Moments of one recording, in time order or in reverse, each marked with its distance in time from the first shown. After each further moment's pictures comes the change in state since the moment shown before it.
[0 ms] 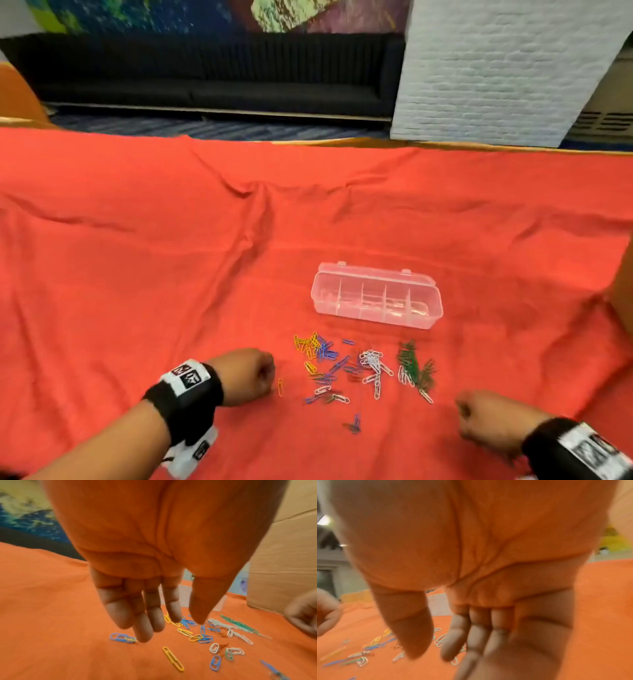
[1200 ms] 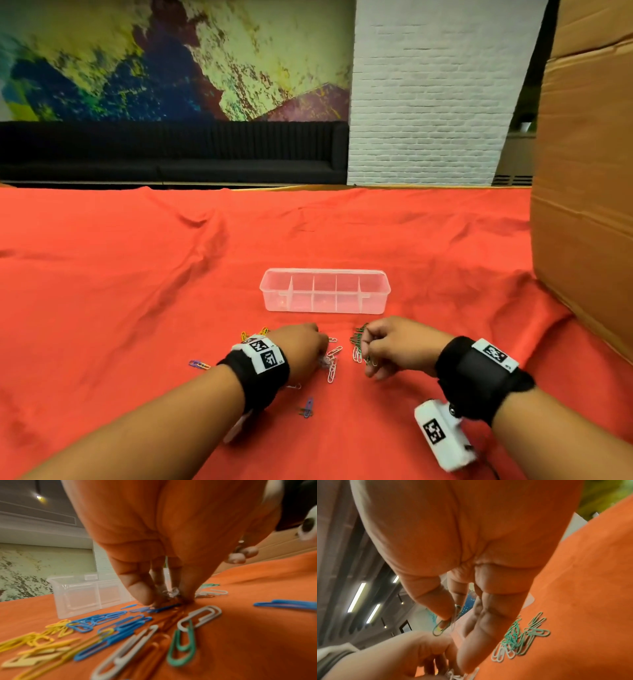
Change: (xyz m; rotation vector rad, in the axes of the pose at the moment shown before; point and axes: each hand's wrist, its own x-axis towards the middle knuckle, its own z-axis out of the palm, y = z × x) left_hand 0.111 0.134 0.049 0.314 0.335 0.183; right_hand 0.042 -0.014 0.029 0.776 0.282 -0.335
